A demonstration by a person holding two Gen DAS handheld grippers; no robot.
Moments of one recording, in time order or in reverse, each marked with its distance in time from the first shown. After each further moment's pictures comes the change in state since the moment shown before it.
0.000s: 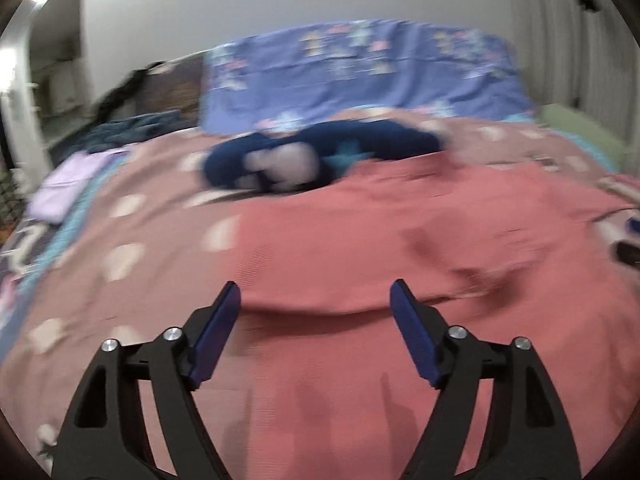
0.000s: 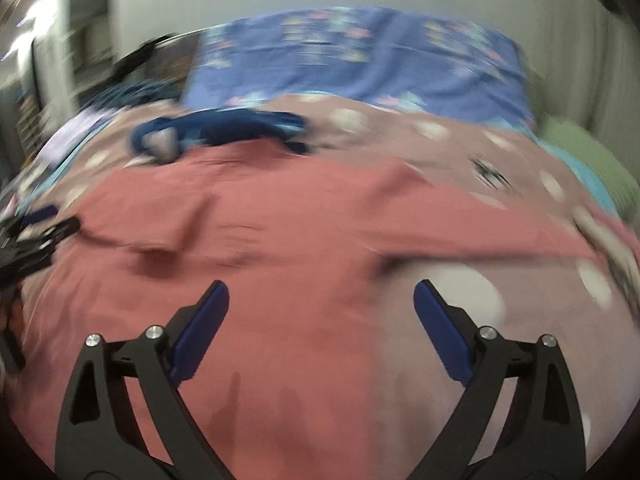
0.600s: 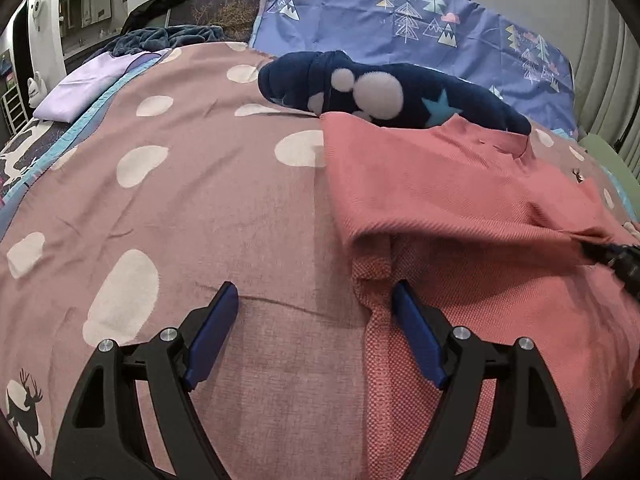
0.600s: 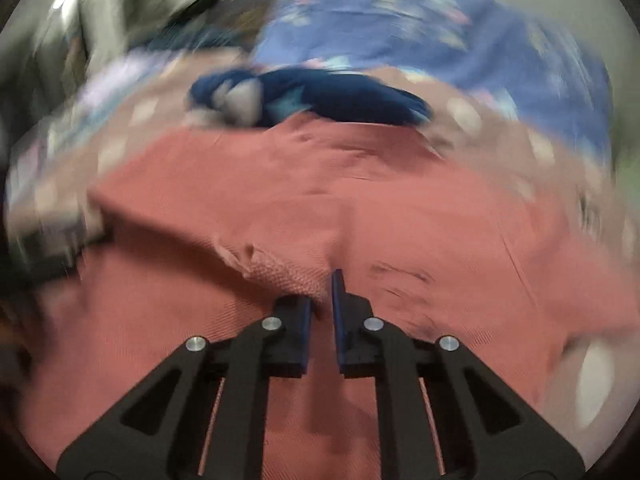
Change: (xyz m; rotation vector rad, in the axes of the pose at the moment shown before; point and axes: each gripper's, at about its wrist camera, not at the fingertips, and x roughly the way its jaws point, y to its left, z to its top) left arm 0.051 0.066 -0.023 -0.223 0.199 -0.061; right arm 0.079 0.059 0.039 0.017 0.128 0.140
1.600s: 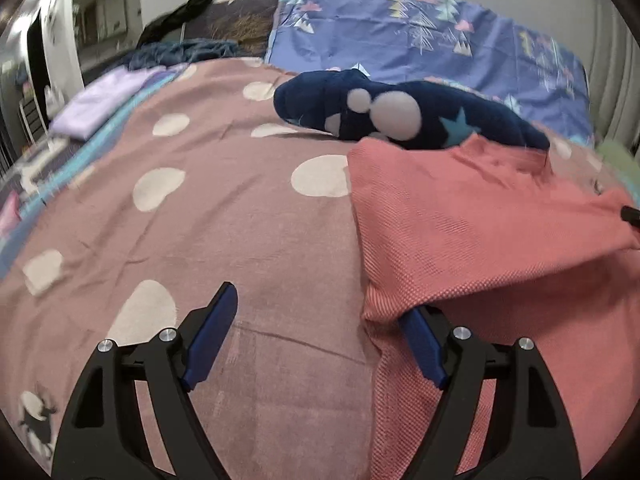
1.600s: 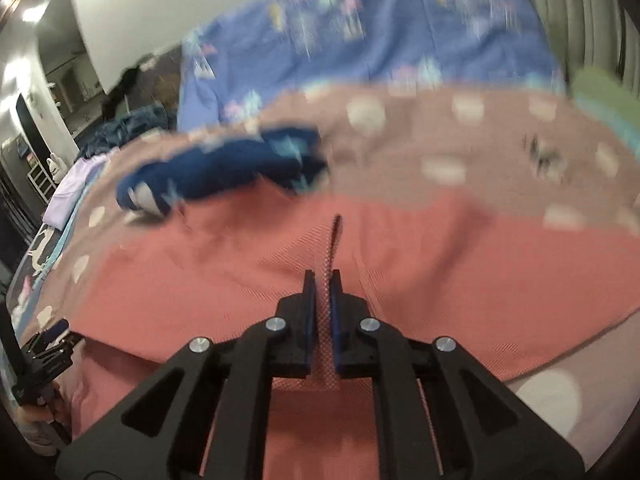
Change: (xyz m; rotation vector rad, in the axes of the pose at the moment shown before) left arm 0.000 -0.007 0.016 0.023 -0.047 0.103; right arm 0.001 -0.117 0.026 0.274 -0.017 -0.004
